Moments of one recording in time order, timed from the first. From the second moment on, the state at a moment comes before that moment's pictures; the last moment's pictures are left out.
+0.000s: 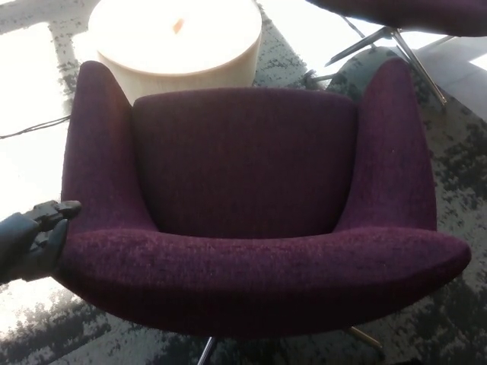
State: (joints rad) left_arm -0.56 0.60 -0.12 1.12 0.05 -0.24 -0.46; right_arm -0.13 -0.23 0.08 1.24 -0.17 -0.58 0.06
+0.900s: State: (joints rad) left_arm -0.32 0.59 -0.24 0.58 0.11 -0.11 -0.48; right_arm -0.13 -0.23 0.08 1.25 -0.19 -0.58 0.06
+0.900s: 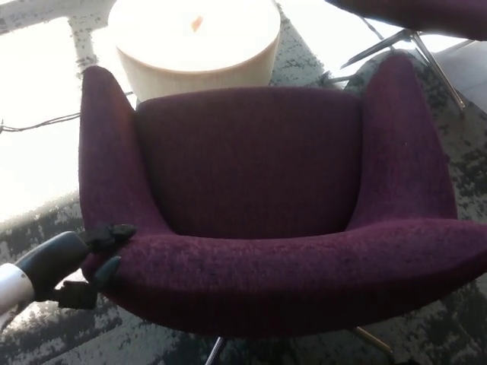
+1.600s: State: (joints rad) left_arm -0.22 0.48 -0.36 0.21 0.08 -0.02 -0.64; right_arm -0.14 -0.24 0.08 1.25 -0.19 -0.58 0.07
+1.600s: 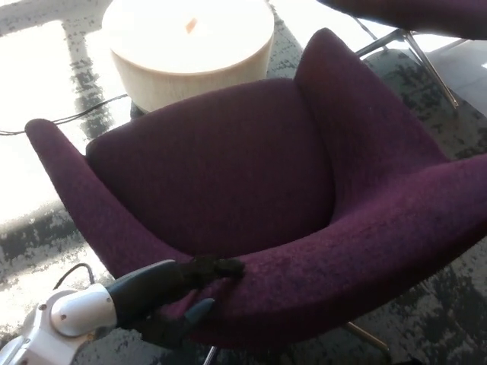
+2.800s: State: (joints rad) left_arm -0.25 0.30 -0.57 0.05 0.18 0.18 -0.55; right_arm -0.16 -0.24 0.08 1.25 -0.19 -0.57 0.08
